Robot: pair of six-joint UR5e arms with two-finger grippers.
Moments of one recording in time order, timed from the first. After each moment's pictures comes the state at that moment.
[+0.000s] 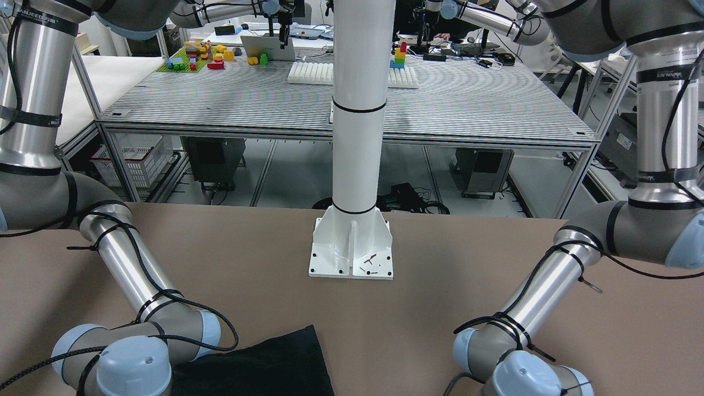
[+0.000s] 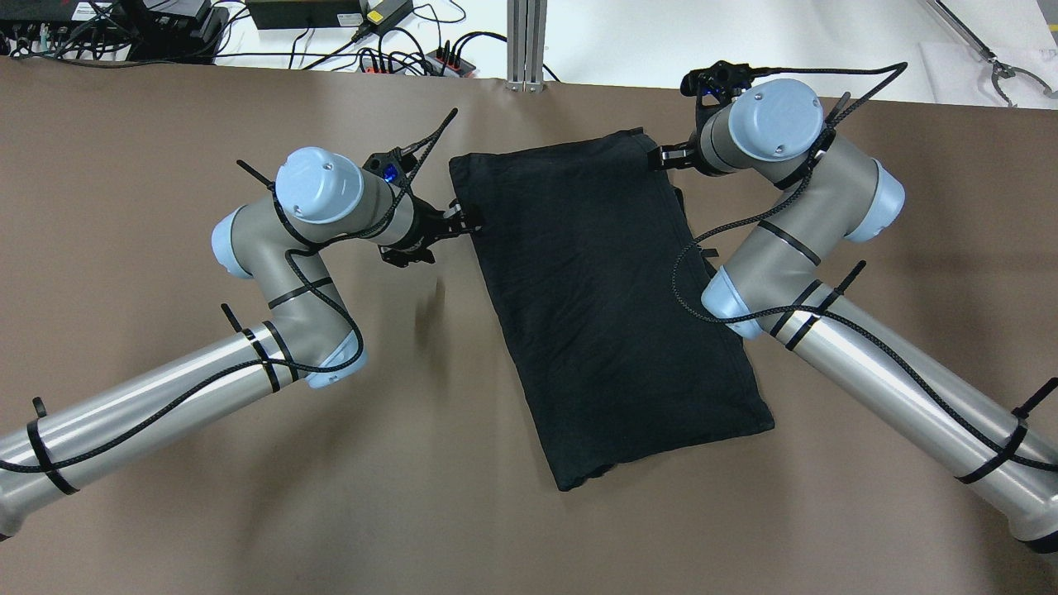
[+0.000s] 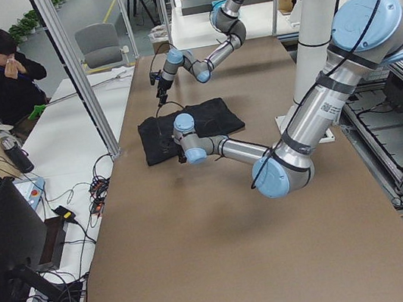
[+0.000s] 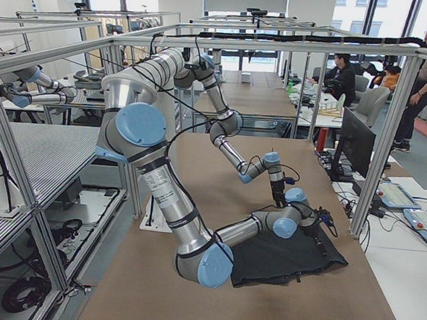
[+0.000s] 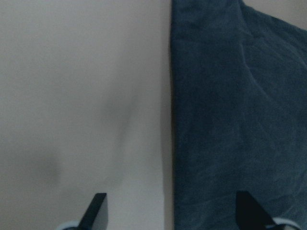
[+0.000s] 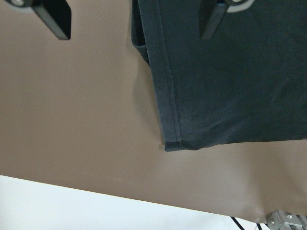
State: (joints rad) left arm -0.74 -2.38 -1.11 -2.42 -1.92 -1.62; right arm 0.91 -0.86 1.28 -1.08 1.70 0.82
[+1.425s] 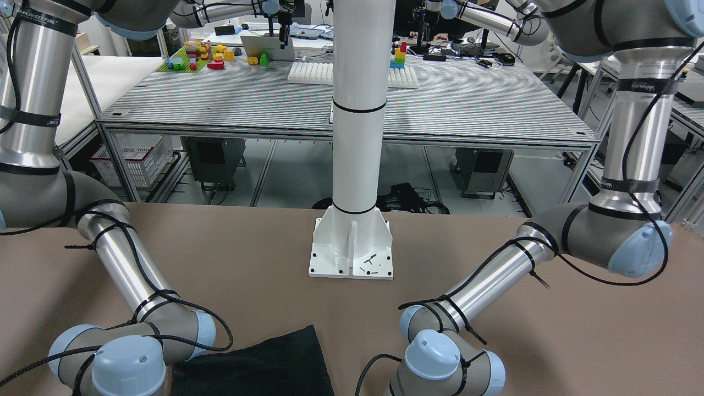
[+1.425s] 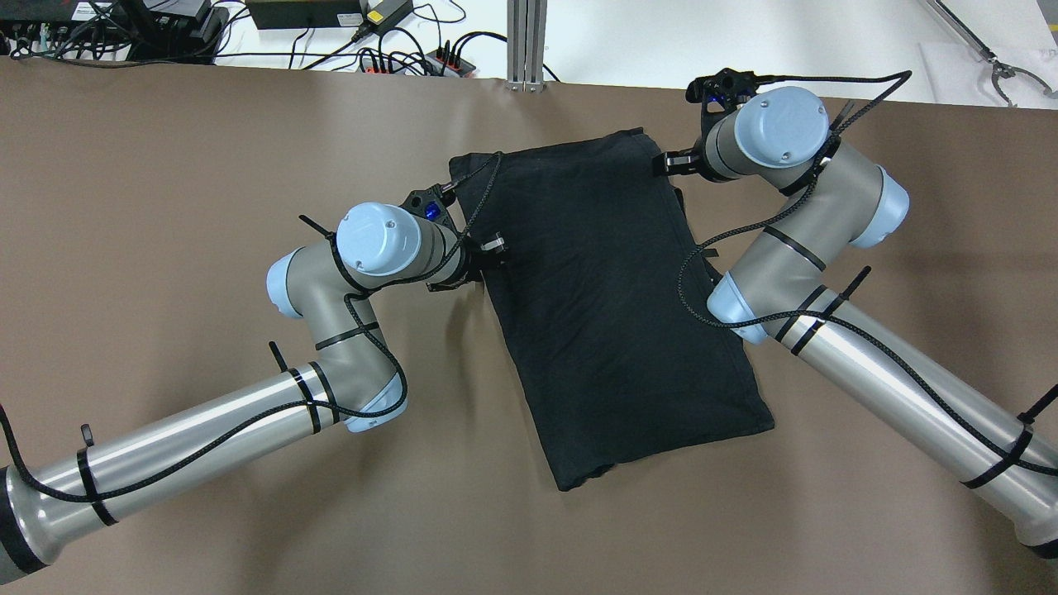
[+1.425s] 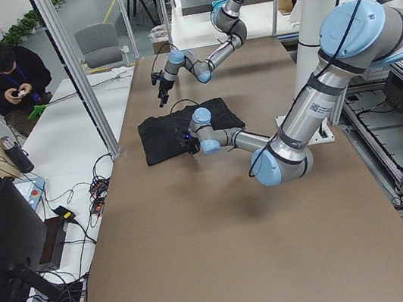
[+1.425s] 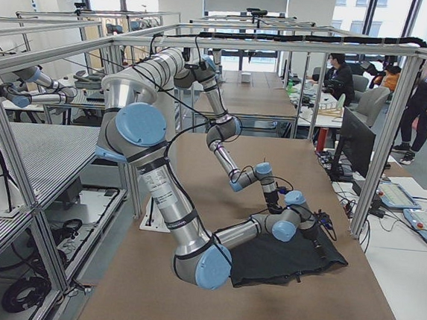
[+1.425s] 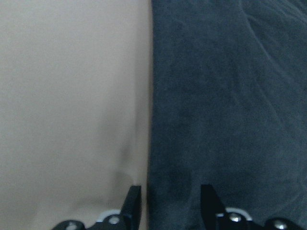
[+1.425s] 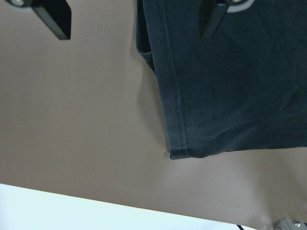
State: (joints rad) left arm -0.64 -2.43 -1.05 -2.42 -1.76 -1.68; right arm 0.91 -0.88 1.28 -1.07 1.70 0.83
